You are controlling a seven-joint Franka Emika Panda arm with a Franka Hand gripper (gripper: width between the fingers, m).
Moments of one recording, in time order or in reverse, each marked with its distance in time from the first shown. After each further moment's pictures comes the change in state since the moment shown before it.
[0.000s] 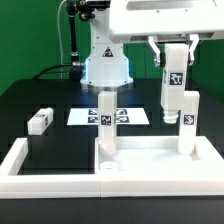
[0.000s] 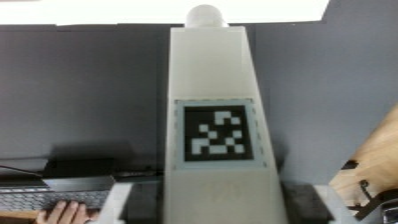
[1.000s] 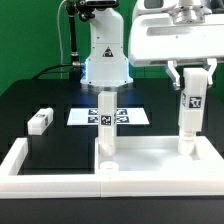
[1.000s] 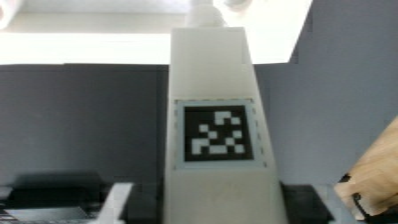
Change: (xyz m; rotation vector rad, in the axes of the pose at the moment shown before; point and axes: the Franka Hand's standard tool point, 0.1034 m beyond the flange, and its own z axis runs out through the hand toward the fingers) arm -0.012 -0.027 0.029 0.006 -0.025 -0.006
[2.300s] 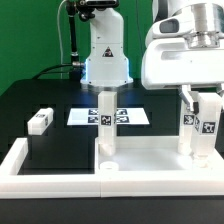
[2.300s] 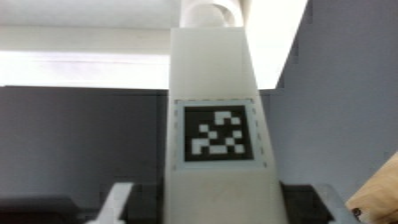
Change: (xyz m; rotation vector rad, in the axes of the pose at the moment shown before) arm -0.013 -0.016 0.038 -0.009 -0.029 -0.020
